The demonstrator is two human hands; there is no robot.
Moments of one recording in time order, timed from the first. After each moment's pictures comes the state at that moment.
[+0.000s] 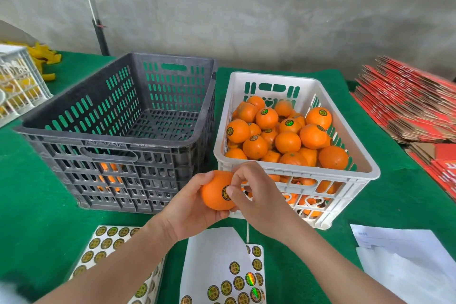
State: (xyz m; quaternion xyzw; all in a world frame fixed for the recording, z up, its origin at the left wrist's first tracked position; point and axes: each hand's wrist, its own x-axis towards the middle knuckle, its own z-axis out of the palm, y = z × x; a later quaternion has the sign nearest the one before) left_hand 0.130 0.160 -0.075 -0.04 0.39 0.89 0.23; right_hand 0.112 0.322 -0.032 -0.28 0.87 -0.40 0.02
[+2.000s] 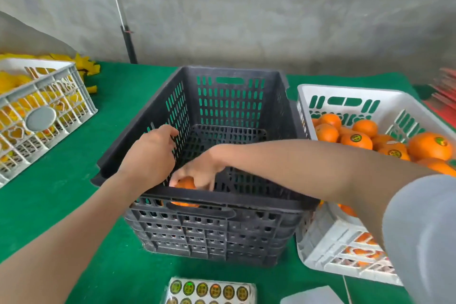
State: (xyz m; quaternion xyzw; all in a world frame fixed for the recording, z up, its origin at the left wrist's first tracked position) left_hand 0.057 -0.097 0.003 -0.17 0.96 0.20 -0.13; right_hand -0.049 -0.009 -0.042 -0.47 0.74 -0.04 0.47
